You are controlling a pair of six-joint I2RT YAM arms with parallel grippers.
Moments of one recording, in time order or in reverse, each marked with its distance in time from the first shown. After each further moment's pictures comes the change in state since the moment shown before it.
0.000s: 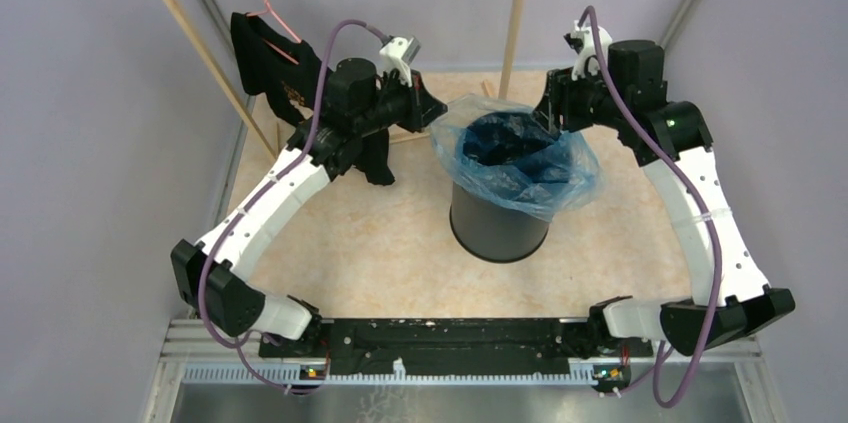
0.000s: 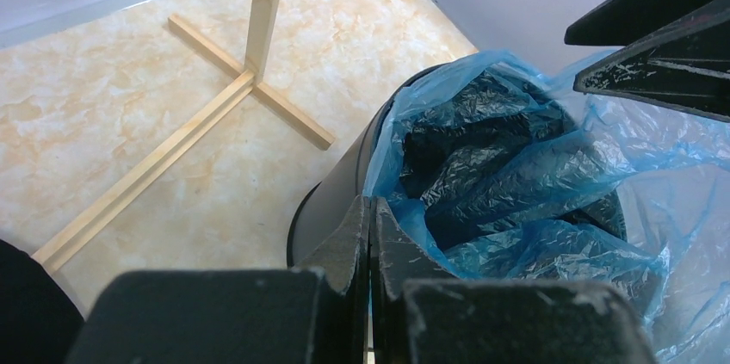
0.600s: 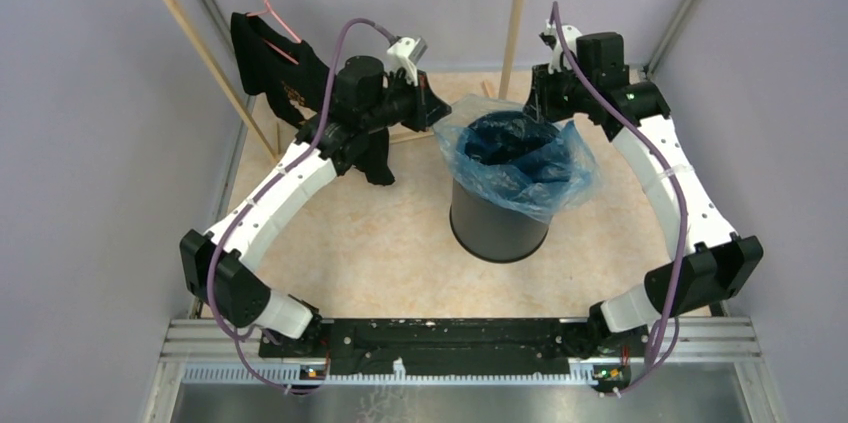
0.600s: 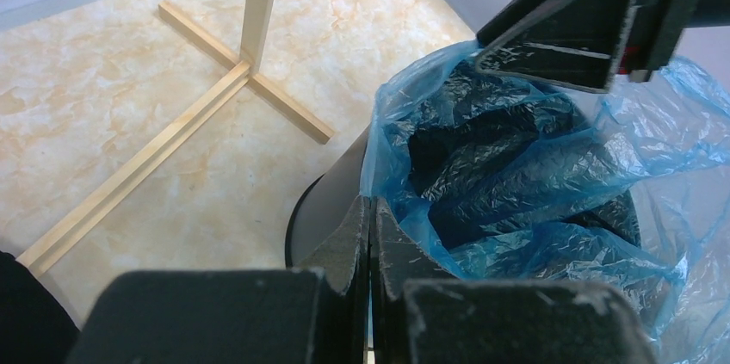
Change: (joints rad) left arm 0.000 0.050 0.021 -0.007 0.018 0.000; right arm 0.000 0.158 0.000 0.087 0.010 -0.014
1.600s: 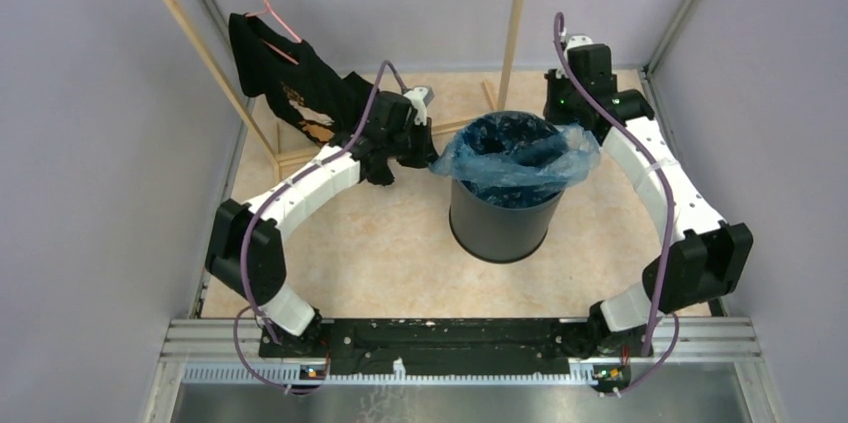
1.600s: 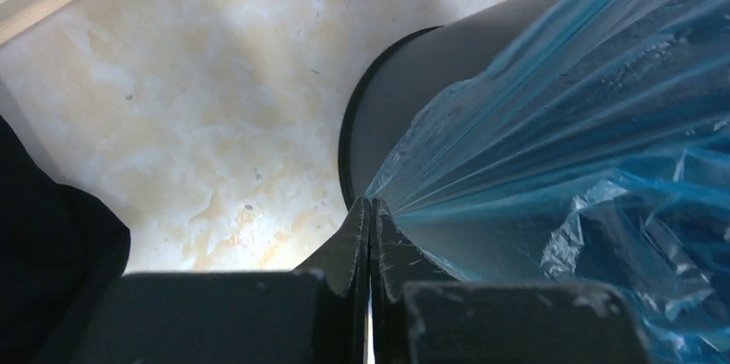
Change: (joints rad) left arm -0.002 0.143 -0.175 -0.093 -0.134 -0.059; right arm -0.007 0.051 -0.136 0.153 0.275 0.108
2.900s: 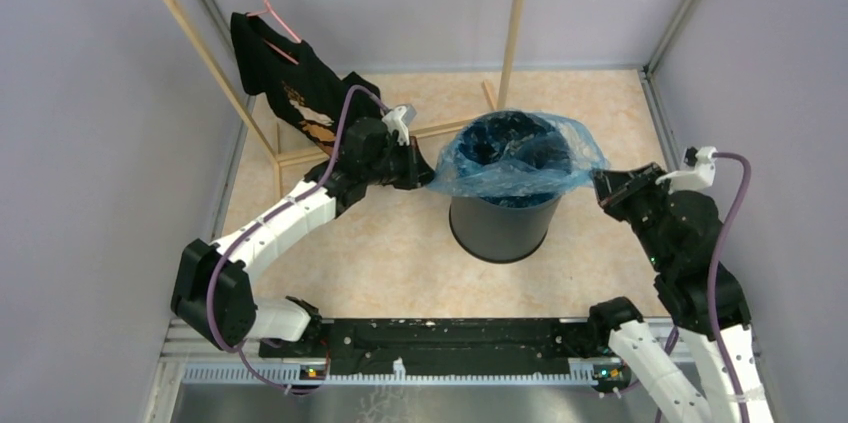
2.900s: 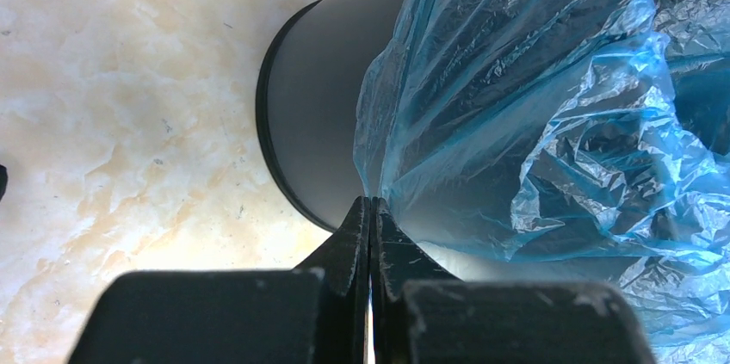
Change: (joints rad) left arm -0.003 -0.264 -0.298 0.179 0.141 -0.164; right arm 0.000 -1.001 -0.552 0.029 0.093 0.612
